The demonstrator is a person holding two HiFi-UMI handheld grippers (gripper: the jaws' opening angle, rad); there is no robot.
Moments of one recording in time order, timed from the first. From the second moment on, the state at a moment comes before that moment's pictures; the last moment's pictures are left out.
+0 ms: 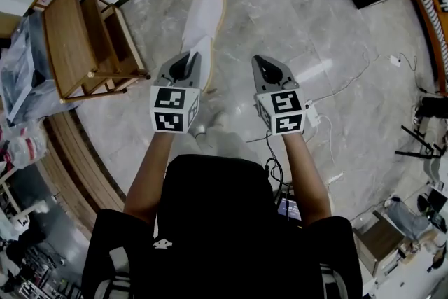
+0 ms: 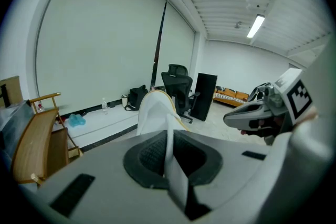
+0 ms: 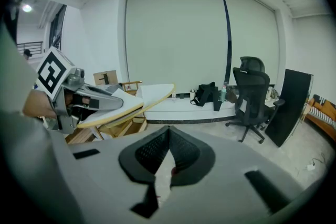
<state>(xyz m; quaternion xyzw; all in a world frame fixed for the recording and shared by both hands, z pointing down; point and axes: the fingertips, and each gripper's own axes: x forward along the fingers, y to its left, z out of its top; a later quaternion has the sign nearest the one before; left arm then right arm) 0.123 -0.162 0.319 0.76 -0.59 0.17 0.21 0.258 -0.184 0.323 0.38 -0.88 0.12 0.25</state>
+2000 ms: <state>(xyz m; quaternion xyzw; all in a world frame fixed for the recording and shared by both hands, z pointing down) 0.106 -0.128 0.669 0.81 -0.50 0.20 0.23 0.235 -0.139 0.657 0.45 -0.84 0.17 0.27</state>
